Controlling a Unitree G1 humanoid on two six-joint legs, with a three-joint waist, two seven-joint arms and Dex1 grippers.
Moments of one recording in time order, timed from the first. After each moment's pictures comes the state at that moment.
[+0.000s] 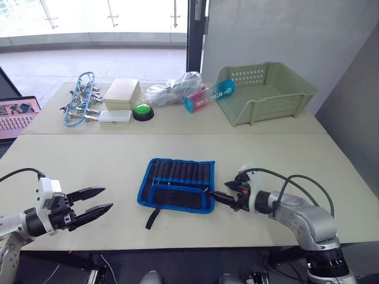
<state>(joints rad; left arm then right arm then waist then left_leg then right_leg) 0.13 0.82 0.46 -0.02 -0.65 0.18 -1.30 -0.32 -0.38 -0.03 -0.29 0.50 1.03 0.55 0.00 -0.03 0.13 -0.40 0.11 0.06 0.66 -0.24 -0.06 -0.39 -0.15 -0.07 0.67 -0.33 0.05</state>
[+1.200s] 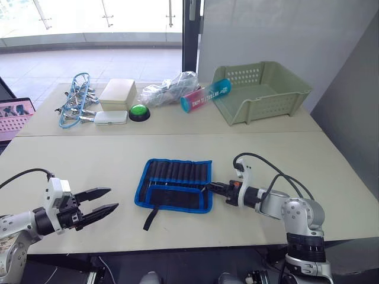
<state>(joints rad) 0.12 0.80 0.41 -0.04 -0.63 0.20 -1.24 -0.41 -0.20 -0.21 -0.18 0.70 1.27 0.39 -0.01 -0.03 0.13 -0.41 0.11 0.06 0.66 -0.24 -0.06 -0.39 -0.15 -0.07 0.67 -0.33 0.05</state>
